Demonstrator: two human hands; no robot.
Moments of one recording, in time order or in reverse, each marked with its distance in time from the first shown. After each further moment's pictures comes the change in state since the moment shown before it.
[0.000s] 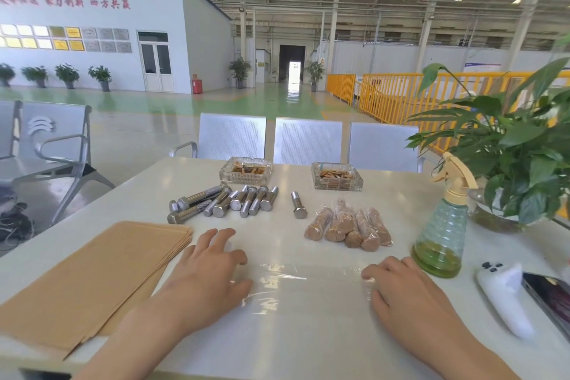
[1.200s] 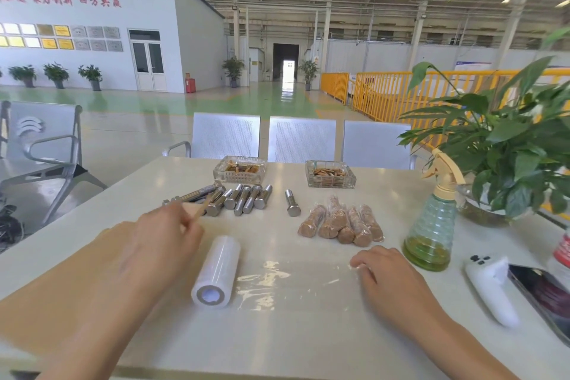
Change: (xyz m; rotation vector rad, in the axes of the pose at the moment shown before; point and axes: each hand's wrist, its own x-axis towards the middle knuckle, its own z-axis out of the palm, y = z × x) left_hand 0.011 -0.038 -0.024 -0.358 0.519 -0.375; right_hand 0.026 0.007 0.017 0.176 0.002 0.089
